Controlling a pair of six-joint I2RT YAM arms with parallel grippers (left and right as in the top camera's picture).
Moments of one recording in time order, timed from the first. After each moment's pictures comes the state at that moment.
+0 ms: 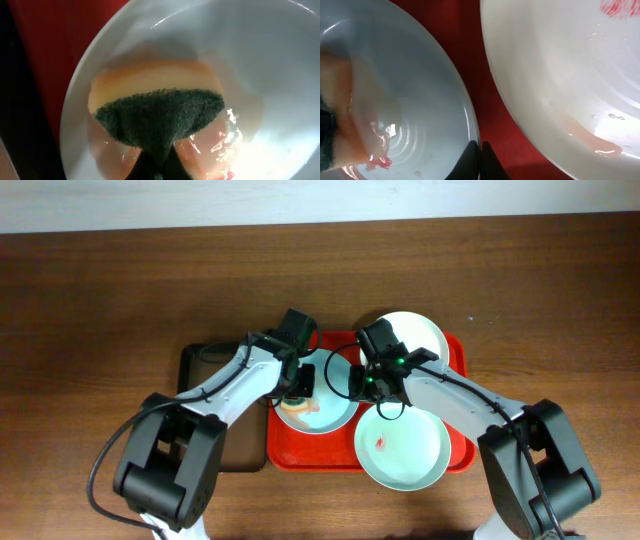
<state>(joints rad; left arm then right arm) -0.48 1.91 1.22 -0.71 0.02 -0.36 0.47 1.79 1.04 -0.48 -0.13 0.55</state>
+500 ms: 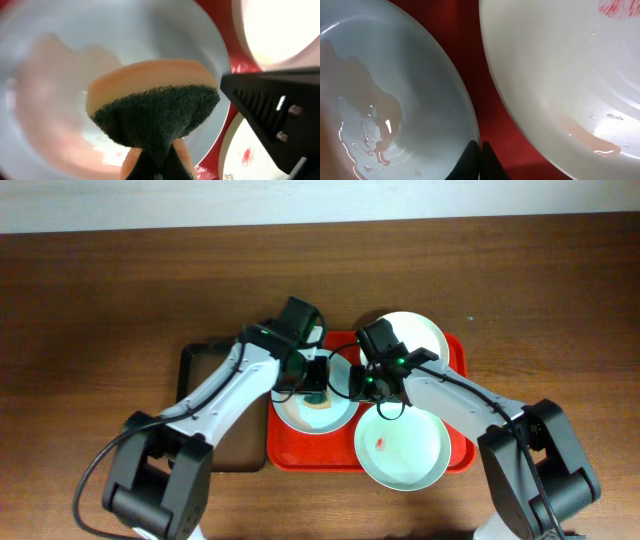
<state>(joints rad) -0.50 1.84 1.29 -0.77 0.26 -0.36 0.47 1.79 1.04 -0.48 -0.13 0.55</state>
